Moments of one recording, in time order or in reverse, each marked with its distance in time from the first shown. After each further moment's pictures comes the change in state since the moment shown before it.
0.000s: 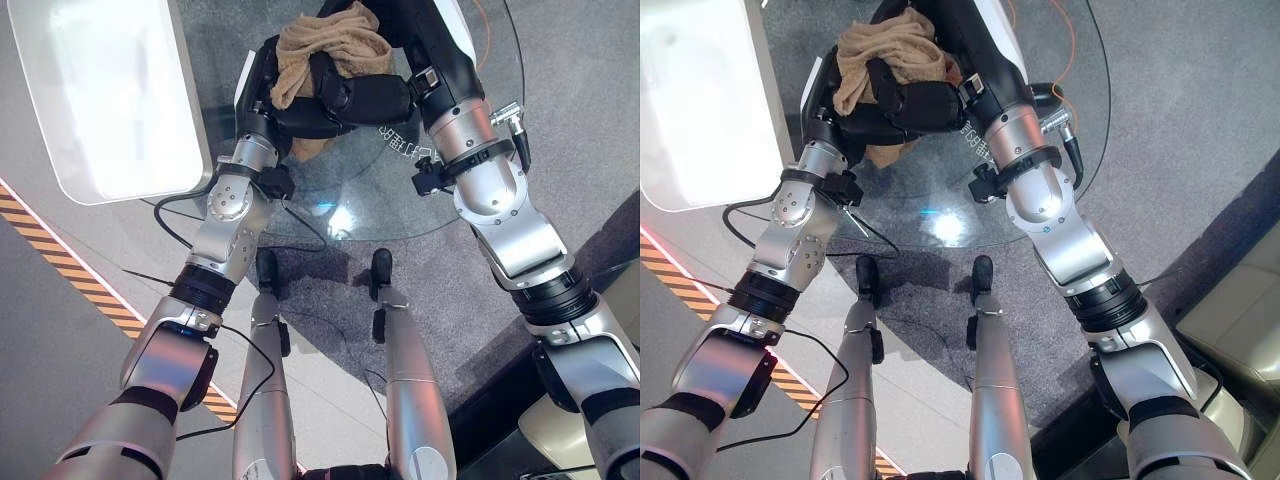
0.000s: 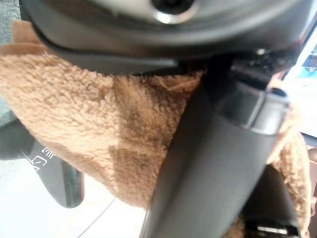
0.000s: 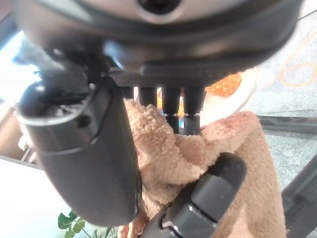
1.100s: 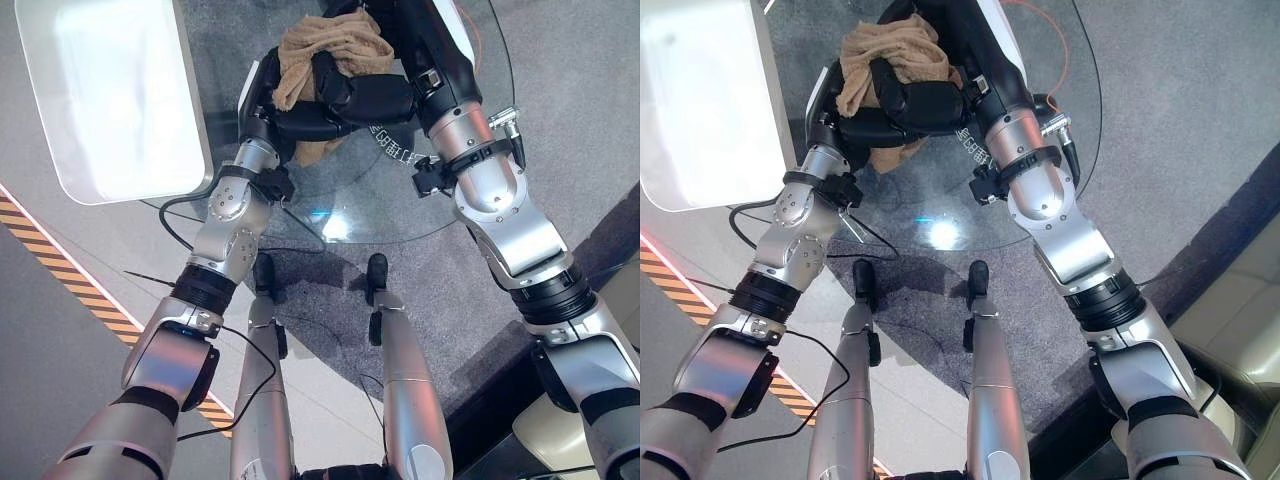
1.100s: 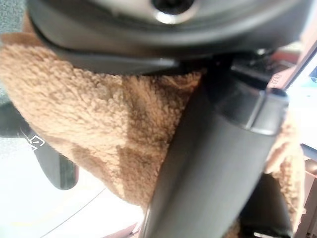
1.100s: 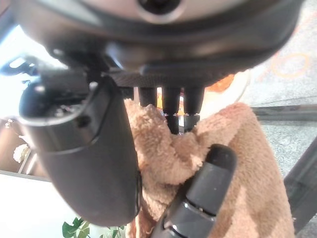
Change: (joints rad) left arm 0.000 -0.010 0.007 0.019 -0.099 0.033 -0.054; right arm 0.000 0.006 -0.006 0.016 0.118 0.023 0.002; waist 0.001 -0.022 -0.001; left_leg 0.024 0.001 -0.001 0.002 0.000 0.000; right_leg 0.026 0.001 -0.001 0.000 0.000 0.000
